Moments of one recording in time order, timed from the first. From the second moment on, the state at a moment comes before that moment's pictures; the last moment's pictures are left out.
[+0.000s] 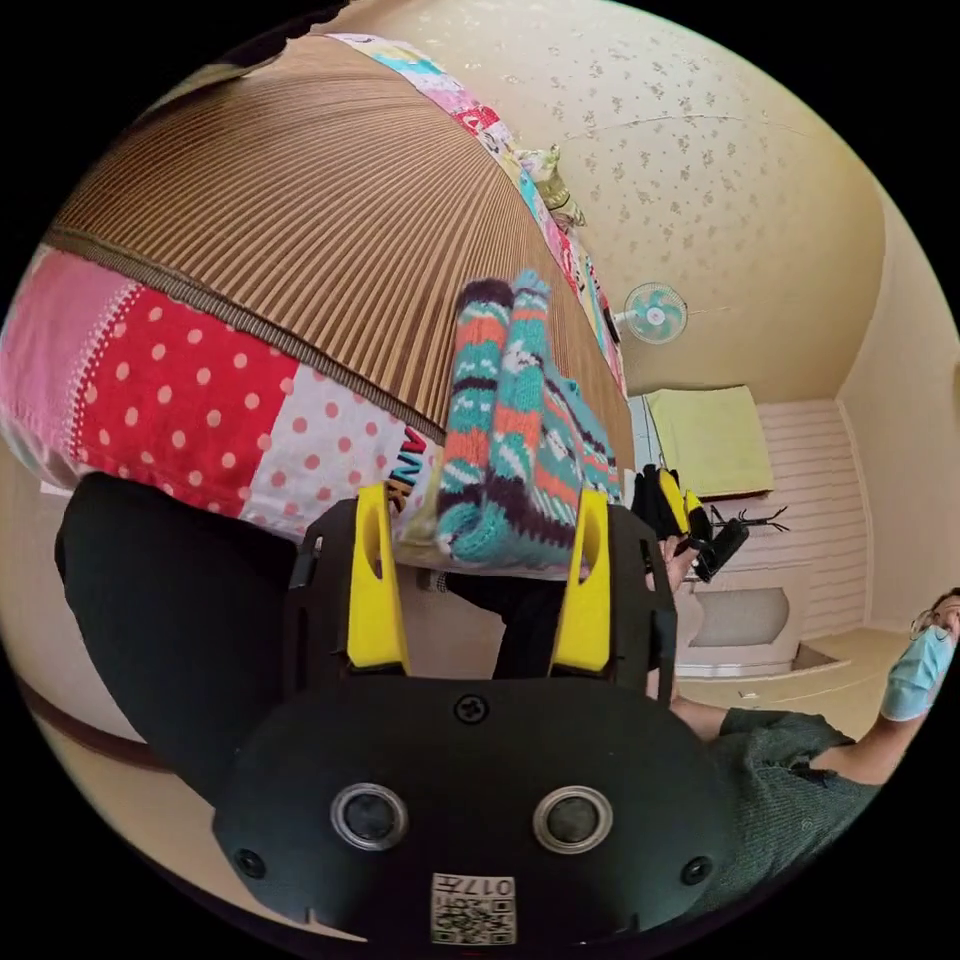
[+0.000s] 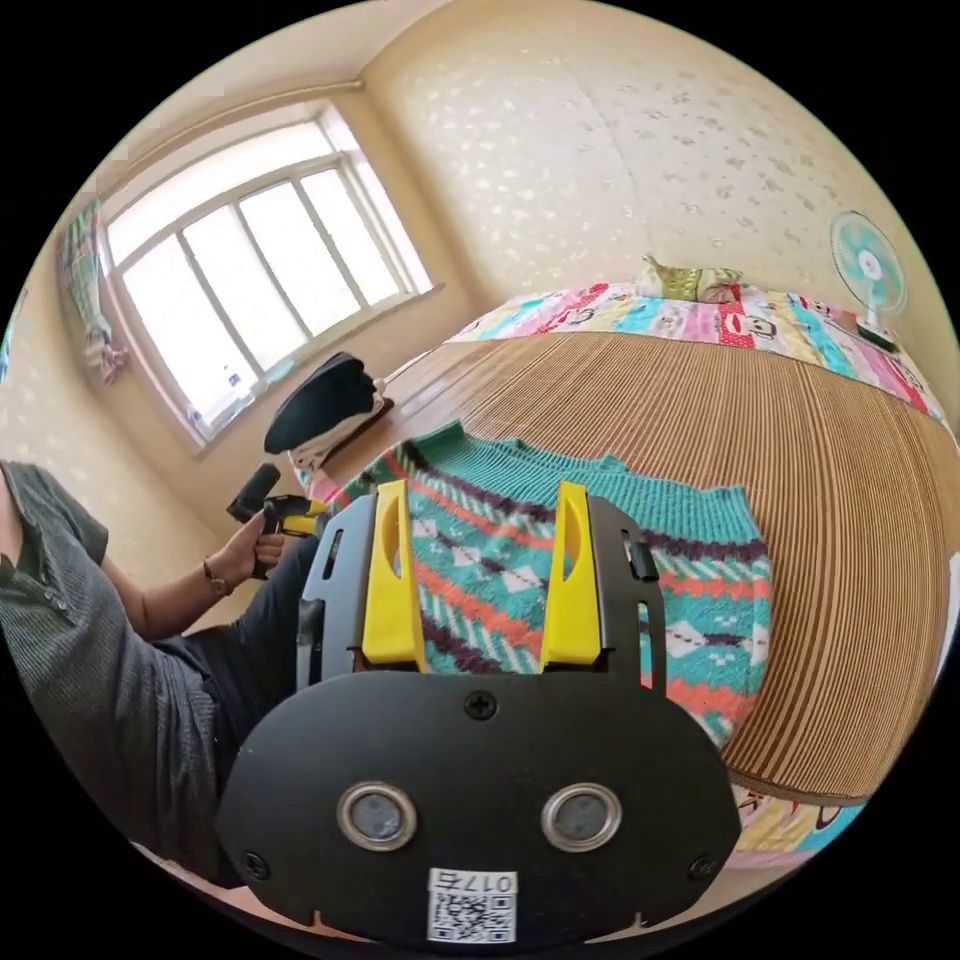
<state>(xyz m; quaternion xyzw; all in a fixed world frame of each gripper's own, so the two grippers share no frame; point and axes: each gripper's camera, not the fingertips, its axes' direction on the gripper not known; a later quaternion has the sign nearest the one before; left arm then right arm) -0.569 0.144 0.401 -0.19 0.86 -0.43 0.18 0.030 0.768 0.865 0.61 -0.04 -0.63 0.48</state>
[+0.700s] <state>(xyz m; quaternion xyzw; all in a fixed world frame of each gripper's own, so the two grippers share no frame) -0.681 0.128 0.388 0.04 0.88 -0.41 0.23 -0.168 0.927 1.046 0.68 0.24 -0.57 0.39</state>
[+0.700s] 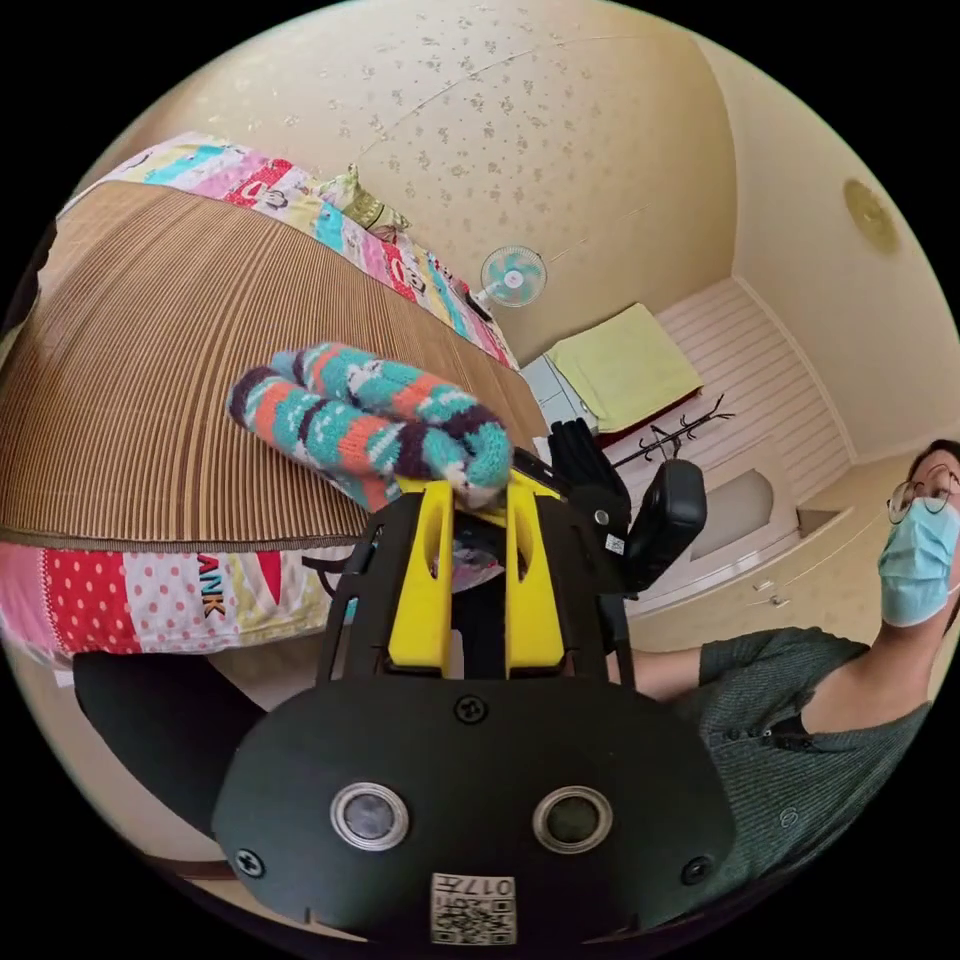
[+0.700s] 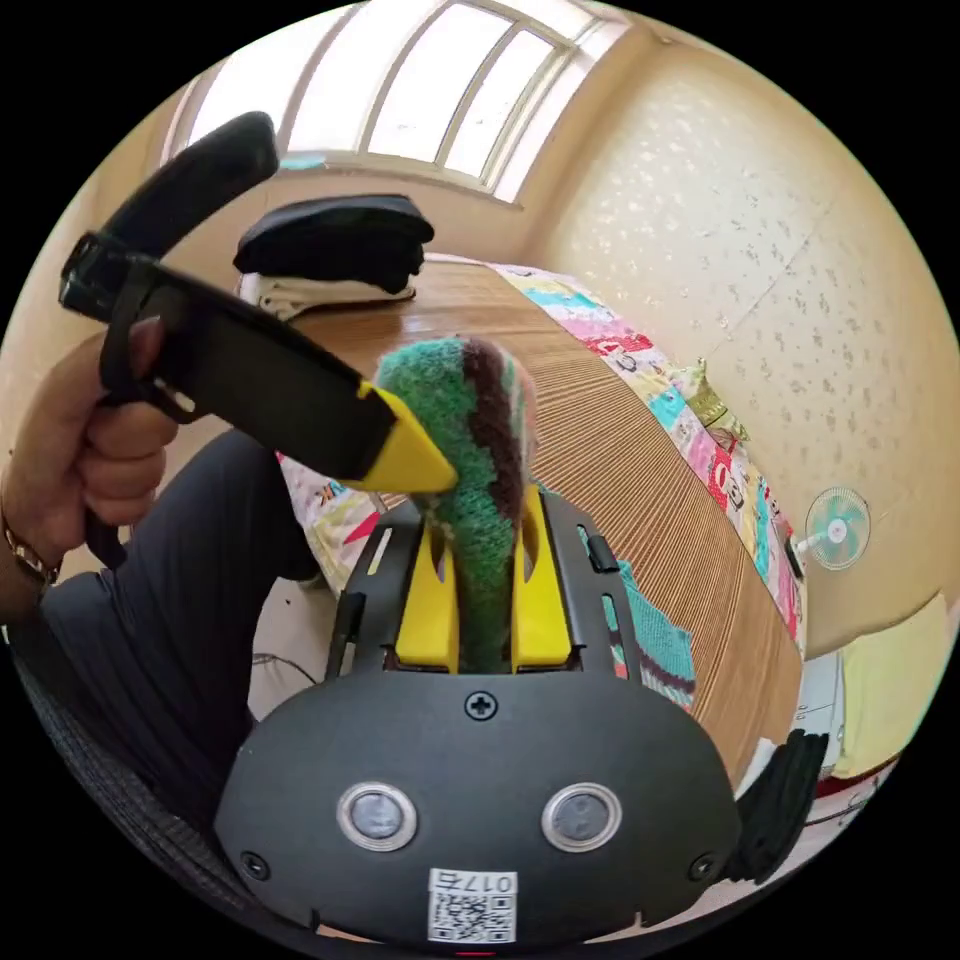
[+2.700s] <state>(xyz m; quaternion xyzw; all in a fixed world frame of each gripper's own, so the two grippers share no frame) -0.588 -0.038 0.133 0.11 0.97 -0.10 0.20 0.625 0.844 0.516 0.55 -0.59 -0.54 0.23</state>
